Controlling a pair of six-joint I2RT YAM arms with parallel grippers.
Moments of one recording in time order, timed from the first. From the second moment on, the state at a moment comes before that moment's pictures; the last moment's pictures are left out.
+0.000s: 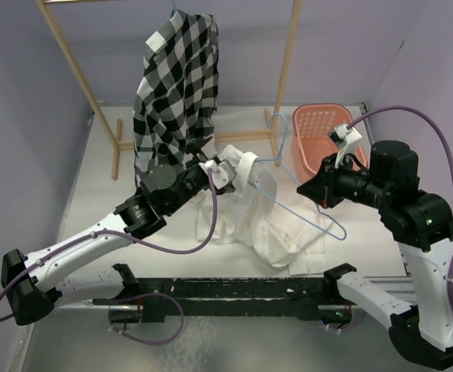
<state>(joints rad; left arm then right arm) -0.92 1.06 0.90 0.22 -0.15 0.60 0.35 0.90 1.49 -1.10 -0.46 0.17</state>
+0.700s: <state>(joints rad) -0.92 0.78 1.01 -0.16 -0.15 0.30 0.35 0.90 1.81 -1.28 -0.18 0.19</state>
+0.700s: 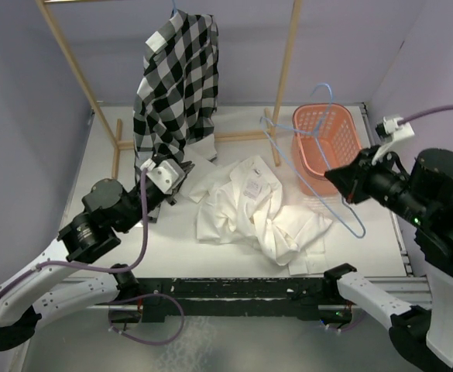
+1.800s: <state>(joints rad) -0.92 0.67 0.87 -0.33 -0.19 0.19 0.51 1.67 2.22 -0.59 0.23 -0.02</state>
